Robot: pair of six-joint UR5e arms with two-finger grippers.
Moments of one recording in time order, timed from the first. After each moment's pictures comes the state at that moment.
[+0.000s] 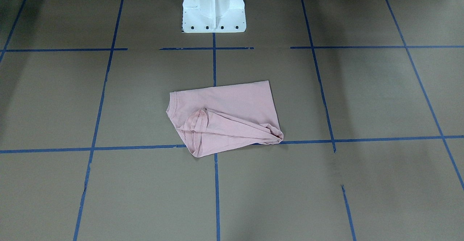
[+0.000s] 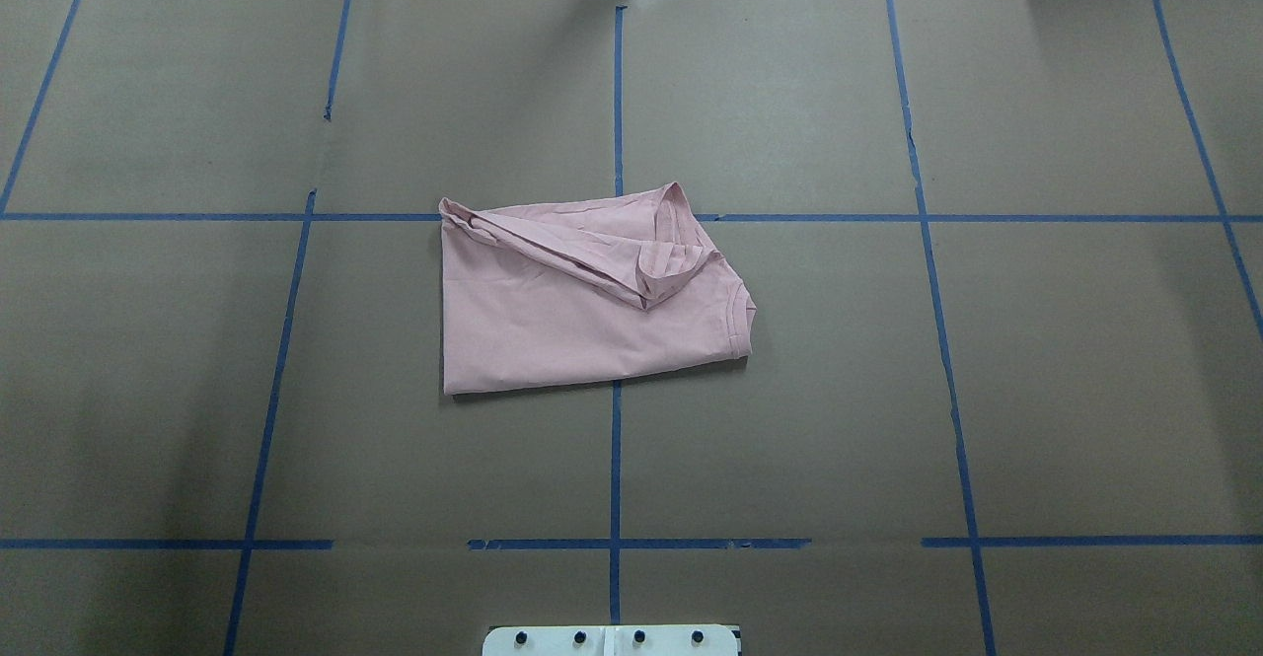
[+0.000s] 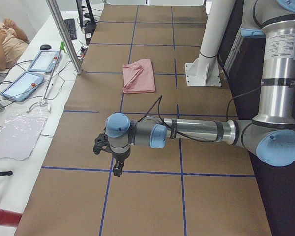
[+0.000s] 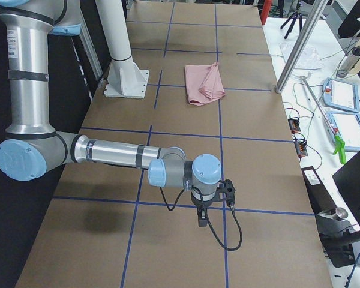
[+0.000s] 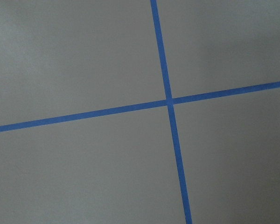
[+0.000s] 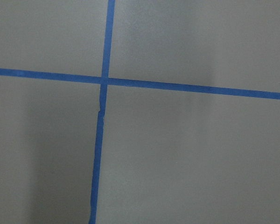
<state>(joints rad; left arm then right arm) -1.57 -1.56 -1.63 -1.64 -2.32 0.10 1.60 -1.62 1.55 -1.49 2.30 -0.09</state>
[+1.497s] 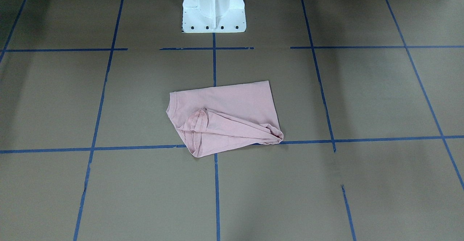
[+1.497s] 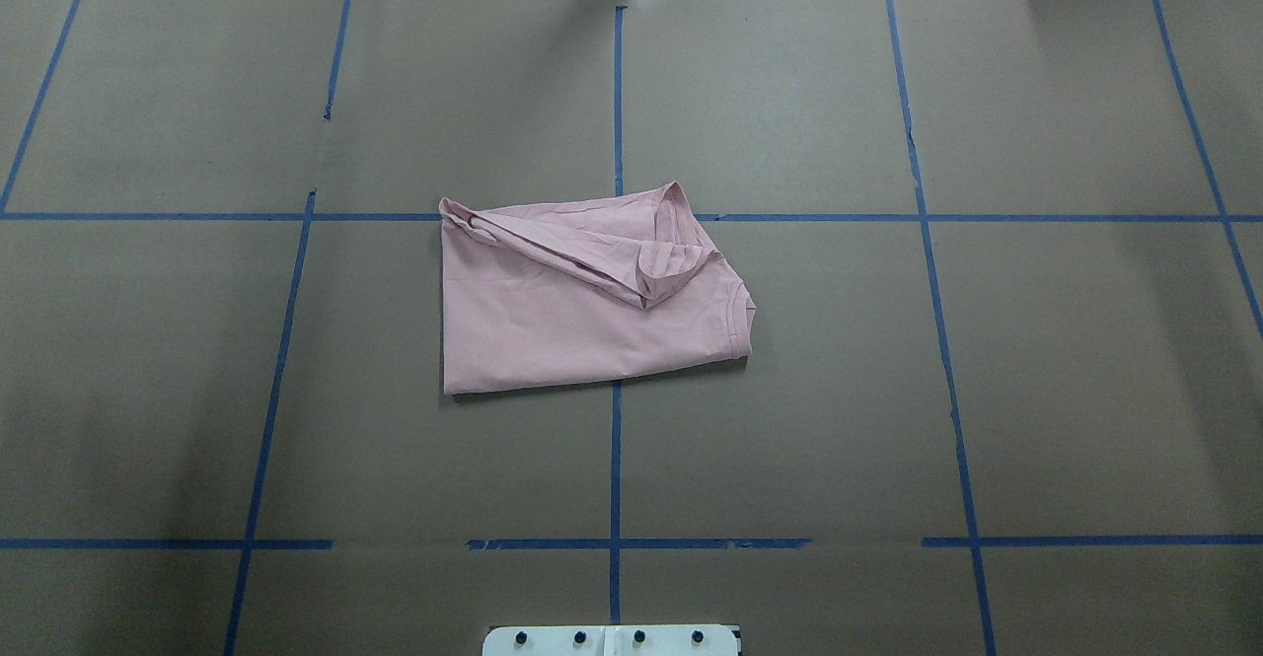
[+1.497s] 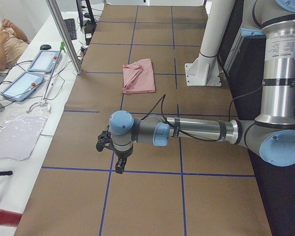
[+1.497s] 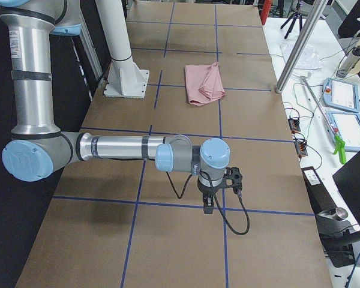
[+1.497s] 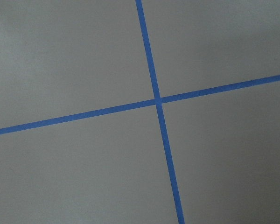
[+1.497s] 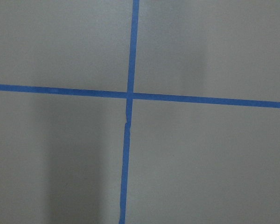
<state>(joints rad) -1.56 -1.54 -1.66 -1.64 -2.32 0.10 1.60 -1.57 1.63 -1.64 2.31 -0.07</state>
